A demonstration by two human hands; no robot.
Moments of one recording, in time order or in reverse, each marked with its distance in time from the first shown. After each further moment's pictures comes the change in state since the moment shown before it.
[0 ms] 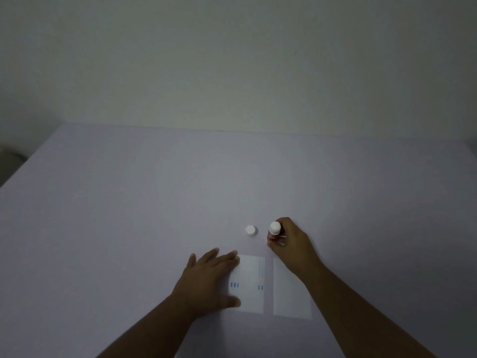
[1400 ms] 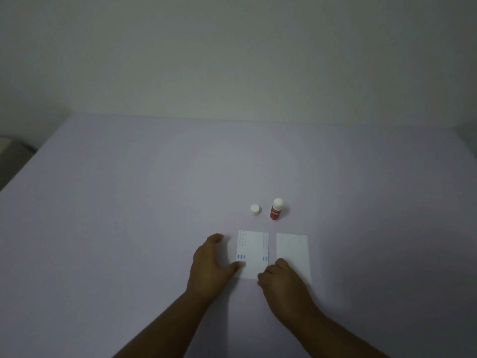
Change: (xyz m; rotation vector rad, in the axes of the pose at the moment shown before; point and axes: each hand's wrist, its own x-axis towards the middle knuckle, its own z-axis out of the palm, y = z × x) left_hand -0.039 0.023 0.018 -0.634 0.464 -0.263; right_hand -0.115 0.016 0.050 -0.838 -0.114 -0.552
